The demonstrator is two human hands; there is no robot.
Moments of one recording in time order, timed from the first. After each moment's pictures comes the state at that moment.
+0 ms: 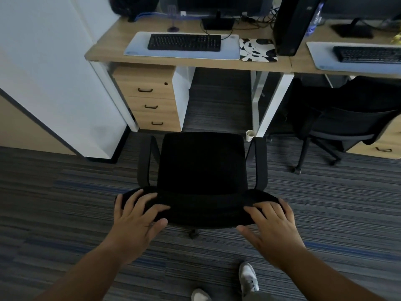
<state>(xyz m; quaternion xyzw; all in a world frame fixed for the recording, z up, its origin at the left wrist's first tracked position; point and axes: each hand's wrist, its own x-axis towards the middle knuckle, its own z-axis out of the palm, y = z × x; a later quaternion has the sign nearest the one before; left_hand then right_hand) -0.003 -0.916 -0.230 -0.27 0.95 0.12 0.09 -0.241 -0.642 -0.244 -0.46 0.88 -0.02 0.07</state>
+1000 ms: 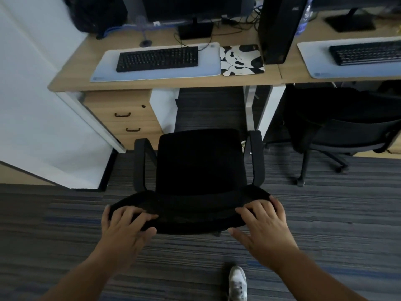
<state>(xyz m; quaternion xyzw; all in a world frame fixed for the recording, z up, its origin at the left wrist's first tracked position) -0.180 -1.013 -0.235 -0.27 0.95 0.08 0.10 -0.419 -0.727 -0.257 -0.46 0.88 -0.10 0.04</state>
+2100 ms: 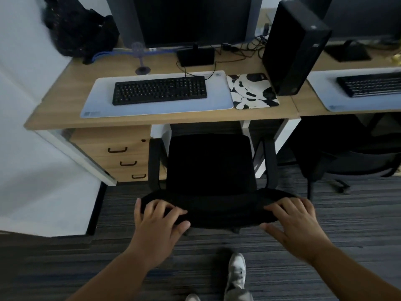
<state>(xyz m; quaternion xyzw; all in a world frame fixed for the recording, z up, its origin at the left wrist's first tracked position) -0.330 -1.182 -0.244 -0.19 0.97 0.11 0.06 -0.534 -0.873 -0.243 -0.39 0.92 -0.04 0.04</state>
